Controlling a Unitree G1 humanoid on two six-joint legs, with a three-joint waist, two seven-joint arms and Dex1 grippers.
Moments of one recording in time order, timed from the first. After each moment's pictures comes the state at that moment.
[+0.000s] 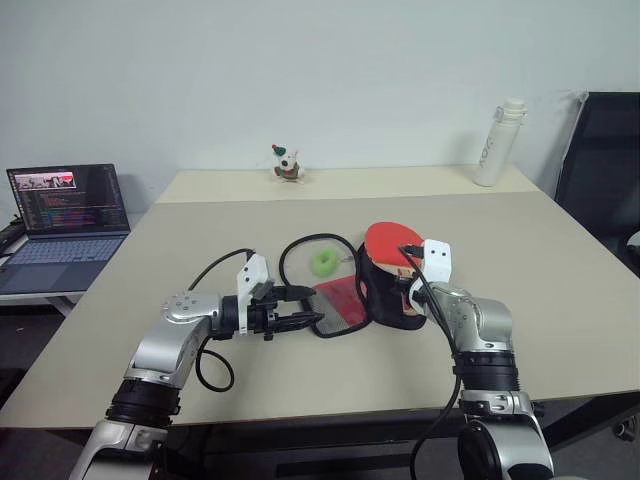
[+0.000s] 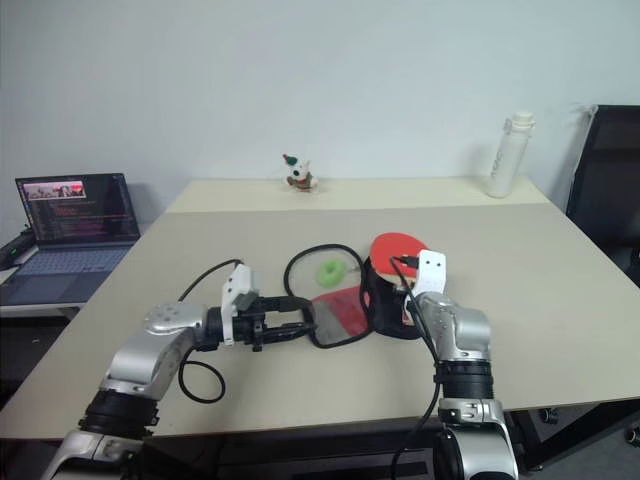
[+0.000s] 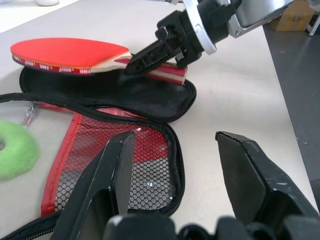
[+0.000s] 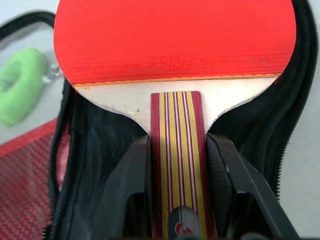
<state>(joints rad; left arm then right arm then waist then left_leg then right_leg) -0.53 0.60 -0.05 0.16 -0.37 0.27 -1.19 -0.77 0.01 -0.22 0.18 0.23 1.00 -0.11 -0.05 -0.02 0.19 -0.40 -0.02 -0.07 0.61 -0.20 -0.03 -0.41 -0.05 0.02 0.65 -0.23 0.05</state>
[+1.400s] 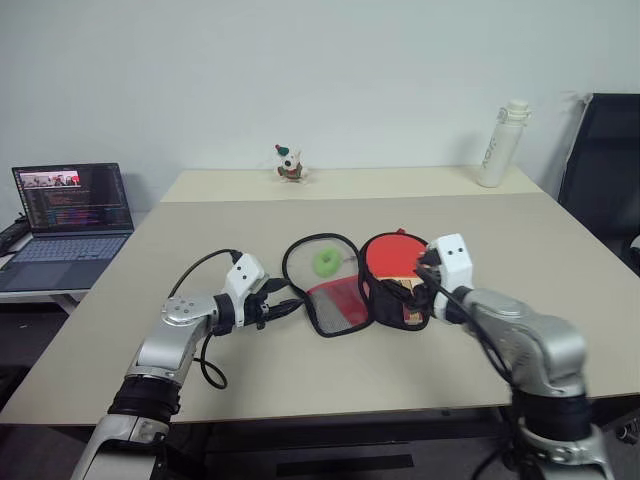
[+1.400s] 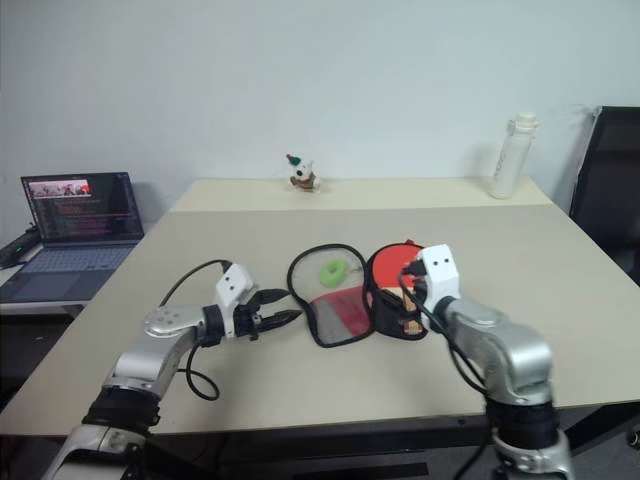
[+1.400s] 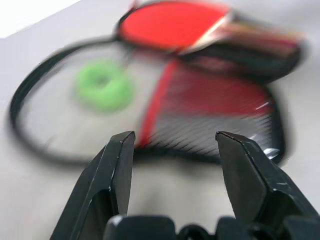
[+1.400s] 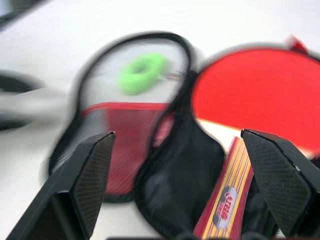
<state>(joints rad) -0.58 0.59 -0.04 0.39 -0.19 0.16 -0.94 -0.57 -0.37 -0.08 -0.43 0.47 1.16 0.33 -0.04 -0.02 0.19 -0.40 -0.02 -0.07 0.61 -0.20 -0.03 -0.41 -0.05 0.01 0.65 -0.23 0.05</state>
